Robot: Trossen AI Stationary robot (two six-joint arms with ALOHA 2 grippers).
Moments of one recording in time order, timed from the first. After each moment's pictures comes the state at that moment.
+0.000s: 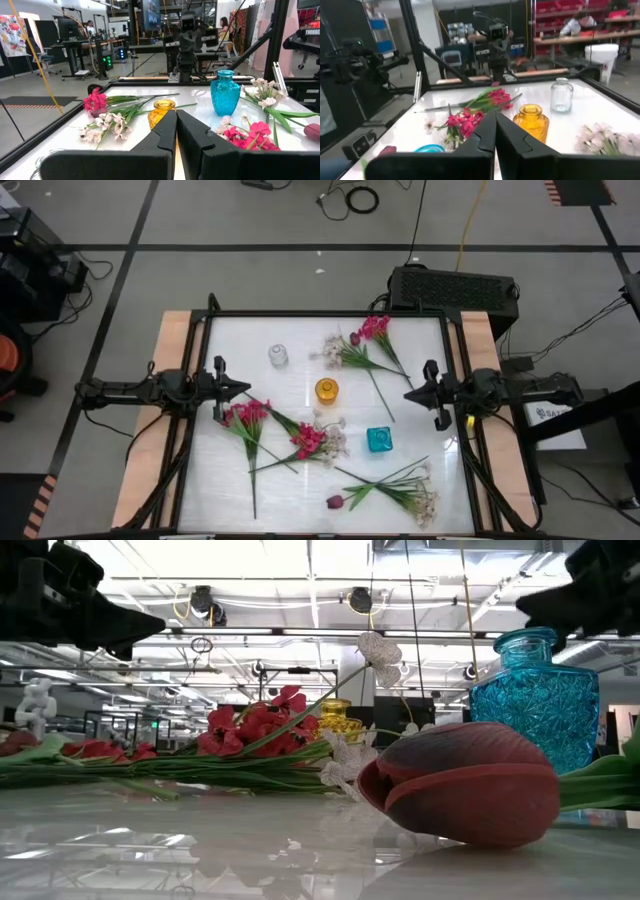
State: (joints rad) left arm -0.03 0.01 0.00 0.04 -0.11 0.06; right arm 0.09 0.11 0.15 -0.05 0.03 0.15
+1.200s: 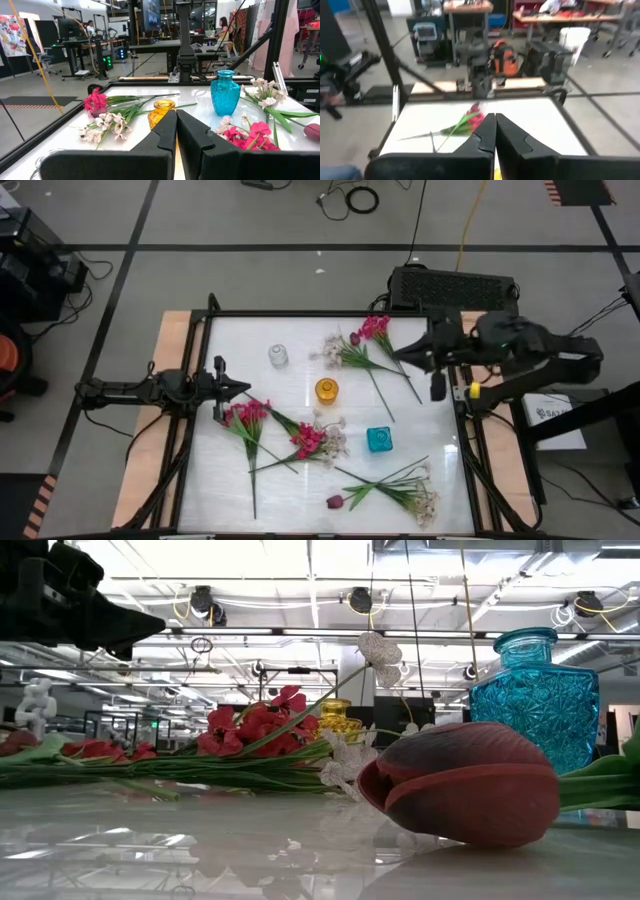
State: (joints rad) left arm -0.03 0.01 0.00 0.04 -0.11 0.06; right arm 0.12 1.00 1.36 -0.59 0.16 0.10
